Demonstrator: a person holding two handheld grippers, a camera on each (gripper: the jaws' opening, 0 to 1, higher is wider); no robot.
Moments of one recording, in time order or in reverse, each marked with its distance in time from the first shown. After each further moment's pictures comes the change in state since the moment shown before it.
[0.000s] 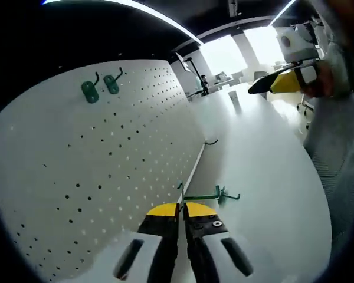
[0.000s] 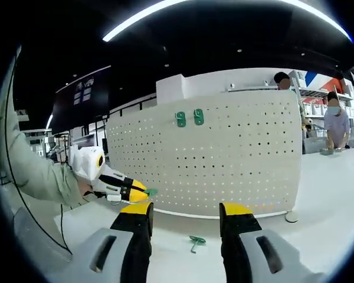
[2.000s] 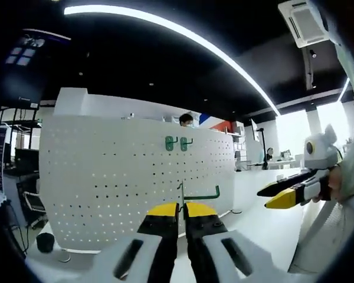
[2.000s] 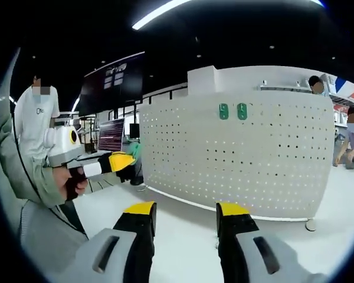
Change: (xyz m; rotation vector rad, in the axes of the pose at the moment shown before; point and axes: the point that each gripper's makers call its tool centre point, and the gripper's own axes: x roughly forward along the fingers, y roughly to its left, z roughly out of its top) left arm -0.109 -0.018 0.040 -0.471 -0.364 0.404; right arm 0.002 0.062 -0.006 -0.079 0.067 0.210
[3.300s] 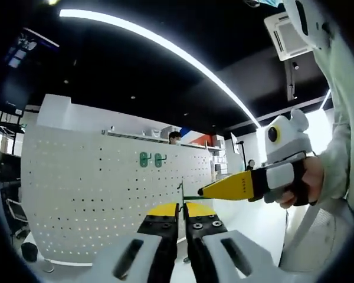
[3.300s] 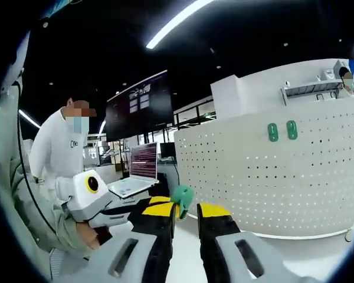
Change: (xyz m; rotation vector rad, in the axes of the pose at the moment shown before) left arm -0.002 -0.034 0.020 0.007 -0.112 -0.161; right arm 0.043 0.072 0.059 0.082 -0.114 0.231
